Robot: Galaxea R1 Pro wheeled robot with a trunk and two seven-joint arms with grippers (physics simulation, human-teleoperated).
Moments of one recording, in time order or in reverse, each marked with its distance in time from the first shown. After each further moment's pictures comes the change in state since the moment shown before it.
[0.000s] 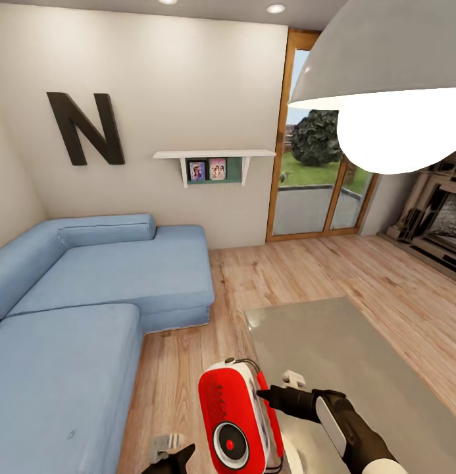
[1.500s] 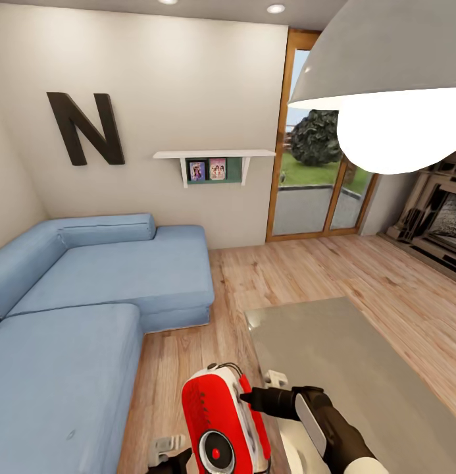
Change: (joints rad) left arm 0.000 -0.015 -0.007 0.017 -0.006 -0.003 0.115; right arm 0.000 0.069 0.089 -0.042 -0.003 0.041 -0.098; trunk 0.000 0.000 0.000
